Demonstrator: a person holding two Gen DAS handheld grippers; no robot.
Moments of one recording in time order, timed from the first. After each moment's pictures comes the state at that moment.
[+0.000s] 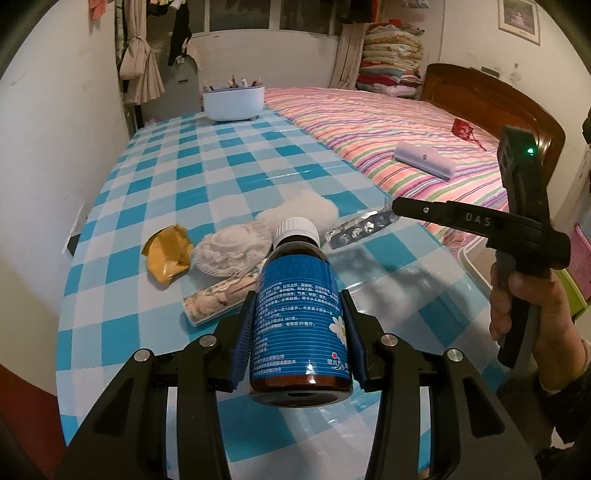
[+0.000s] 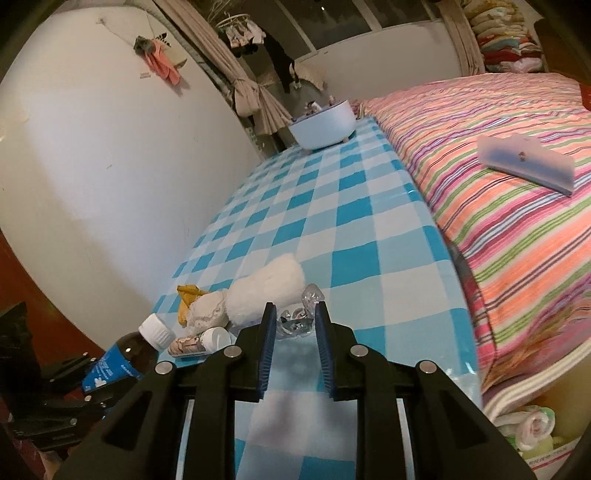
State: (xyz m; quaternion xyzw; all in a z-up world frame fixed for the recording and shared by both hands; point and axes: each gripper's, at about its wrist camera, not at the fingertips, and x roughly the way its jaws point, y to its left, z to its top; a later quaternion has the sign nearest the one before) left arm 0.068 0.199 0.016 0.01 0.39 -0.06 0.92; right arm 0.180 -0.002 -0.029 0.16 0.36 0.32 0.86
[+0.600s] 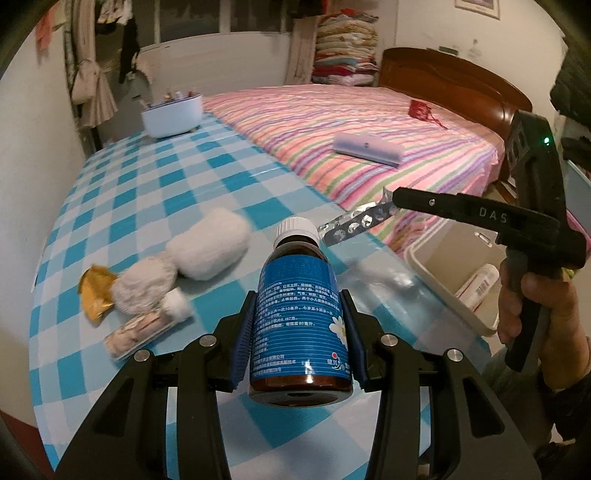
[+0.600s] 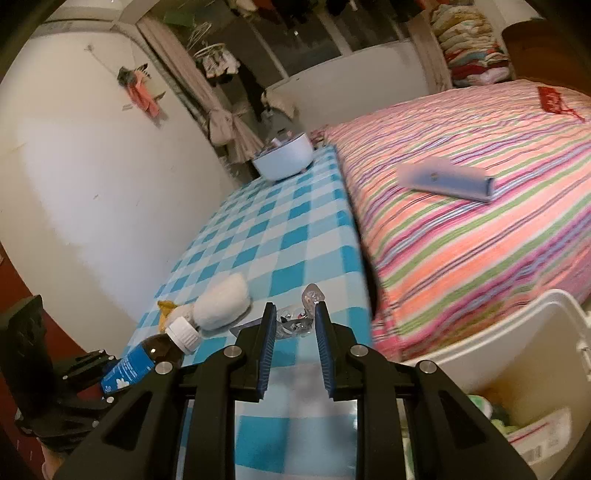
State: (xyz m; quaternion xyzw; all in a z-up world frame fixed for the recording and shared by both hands) left arm 0.089 0.114 0.015 0.05 0.39 -0.13 0.91; right arm 0.150 -0.096 -0.017 0.18 0.32 0.26 0.89
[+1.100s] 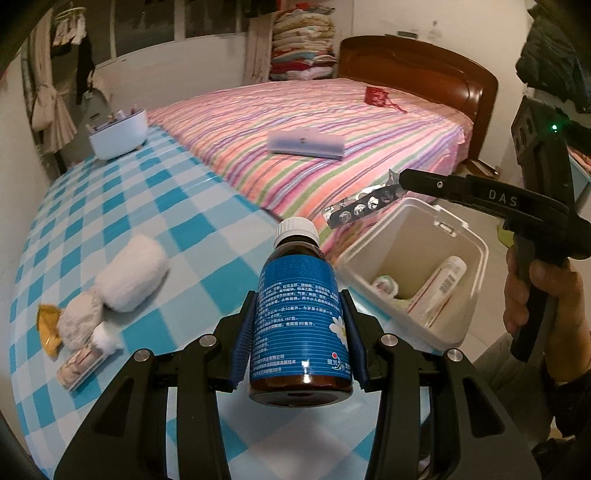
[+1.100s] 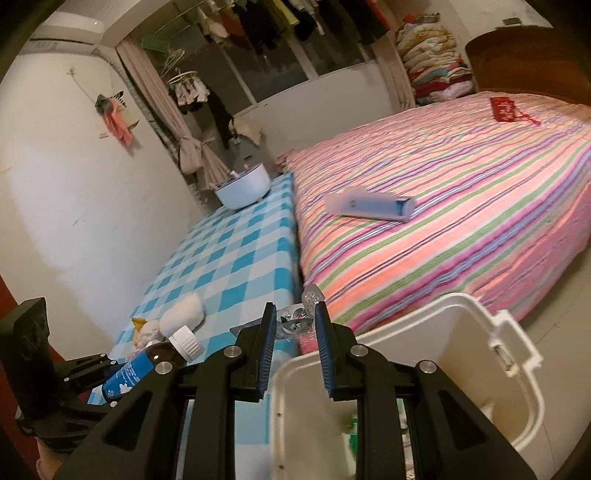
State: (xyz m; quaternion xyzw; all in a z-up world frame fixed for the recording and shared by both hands) left arm 0.097 0.037 0.010 0.08 0.39 -0.20 0.90; right arm 0.123 -0.180 -0.011 0.19 0.29 0.20 0.92
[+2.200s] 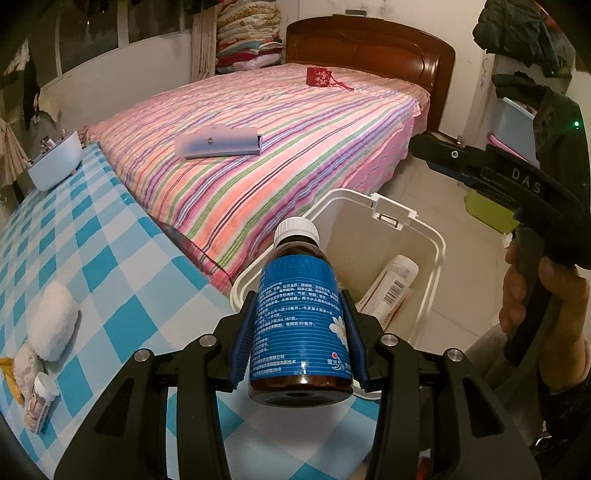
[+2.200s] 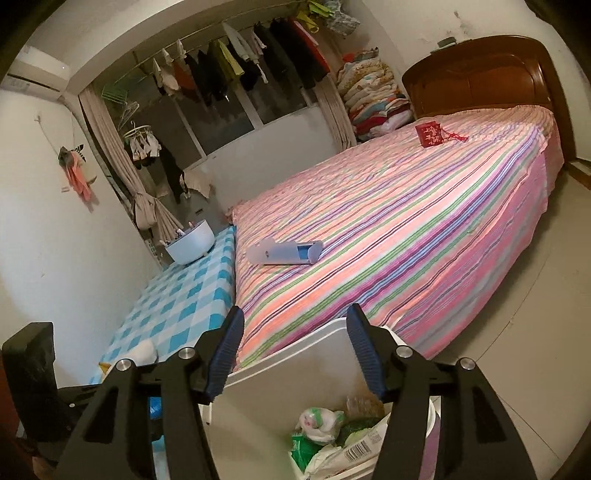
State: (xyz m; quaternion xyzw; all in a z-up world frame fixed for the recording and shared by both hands) left arm 0.114 -0.060 -0.007 0.12 0.40 -0.27 0.87; right arm 0.083 -0.269 -0.012 0.23 0.23 0.08 0.94
